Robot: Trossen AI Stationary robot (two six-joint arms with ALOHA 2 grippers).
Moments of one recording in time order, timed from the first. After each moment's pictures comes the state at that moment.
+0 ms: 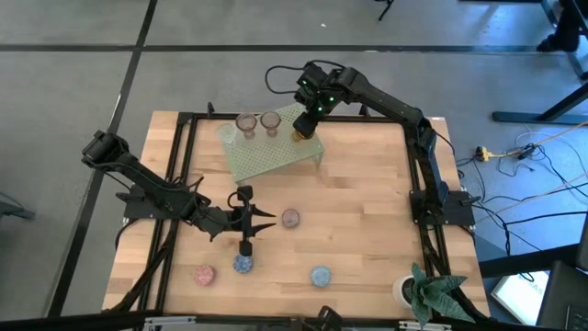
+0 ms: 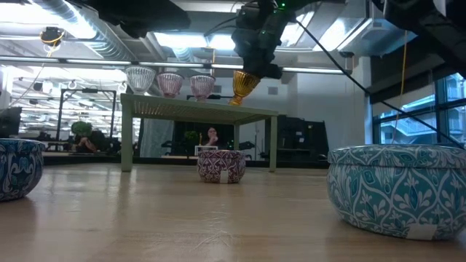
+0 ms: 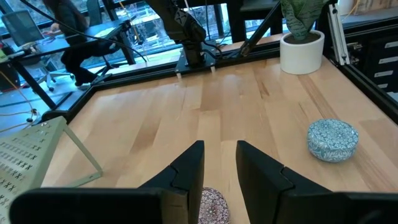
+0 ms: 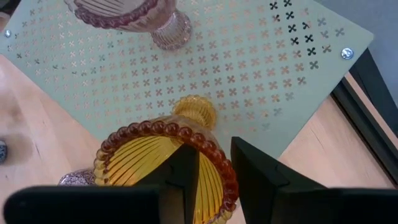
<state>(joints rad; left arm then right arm) -0.49 1.29 0.63 0.34 -0.60 0.02 -0.48 2.13 2.27 -1.28 -0.18 0.12</state>
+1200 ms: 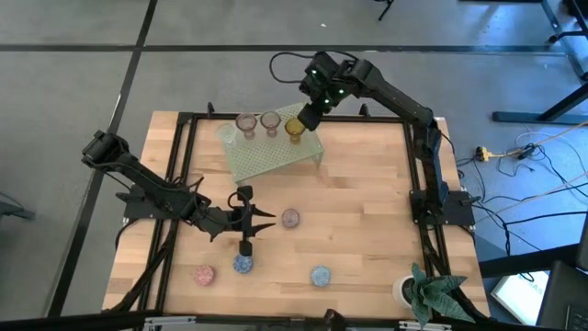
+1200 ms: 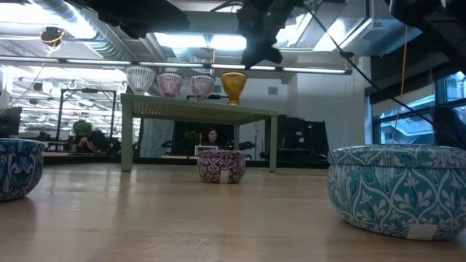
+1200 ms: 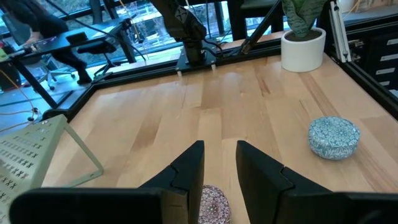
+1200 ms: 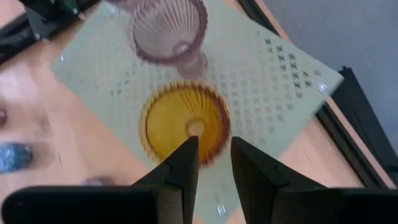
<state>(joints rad) -0.49 1.29 0.63 0.33 -0.60 0.02 -0.48 2.08 2.35 -1.30 -0.19 0.09</state>
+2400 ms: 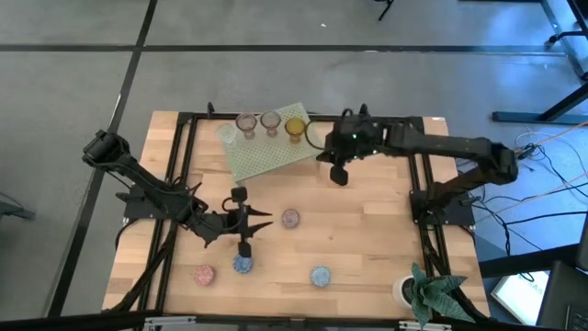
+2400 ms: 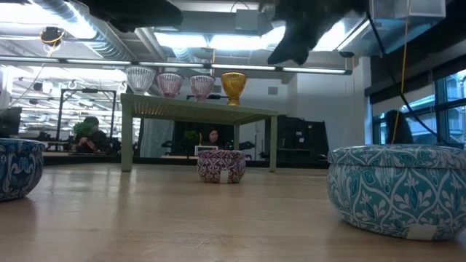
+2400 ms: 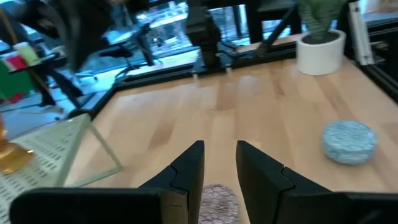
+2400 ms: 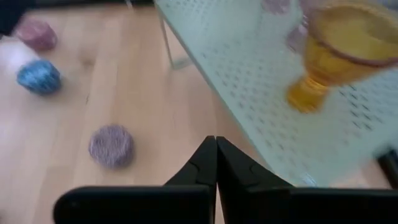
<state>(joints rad) -0.56 1.29 0.63 0.33 -0.75 0.01 -0.24 1.40 1.17 -0.47 -0.14 -0.08</state>
